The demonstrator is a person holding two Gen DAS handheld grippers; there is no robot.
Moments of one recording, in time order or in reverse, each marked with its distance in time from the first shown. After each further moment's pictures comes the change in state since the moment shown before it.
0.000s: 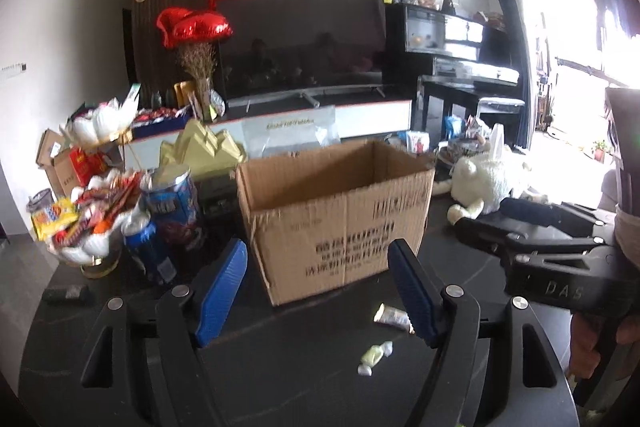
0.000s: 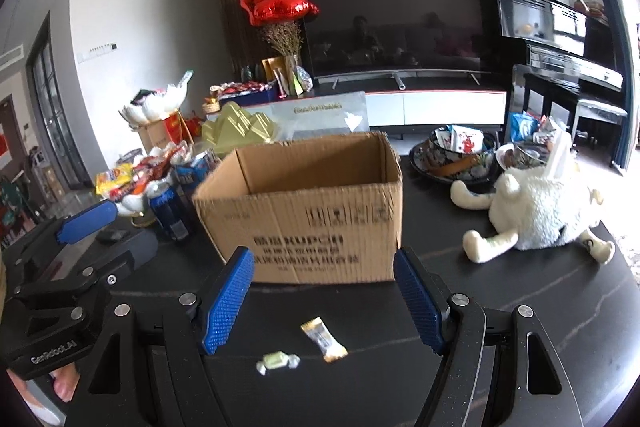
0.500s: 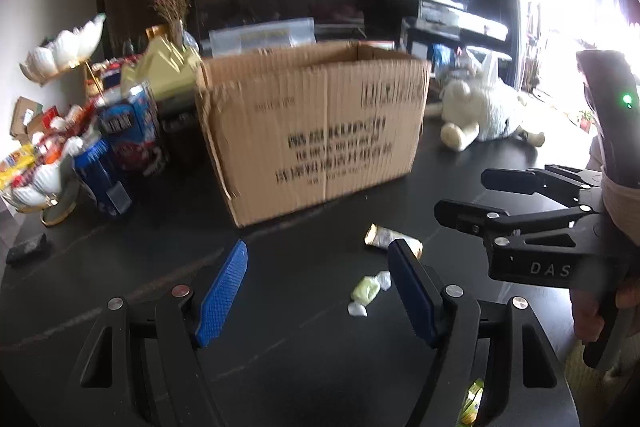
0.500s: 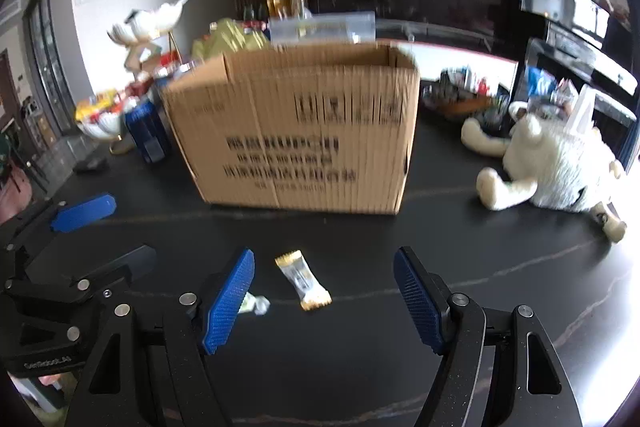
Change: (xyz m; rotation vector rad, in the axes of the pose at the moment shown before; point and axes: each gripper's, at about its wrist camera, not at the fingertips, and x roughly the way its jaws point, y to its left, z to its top) left arm 0.056 -0.006 -0.064 0.009 0.206 -0.101; right arm 0.062 -0.006 -0.052 -0.082 0.216 -0.009
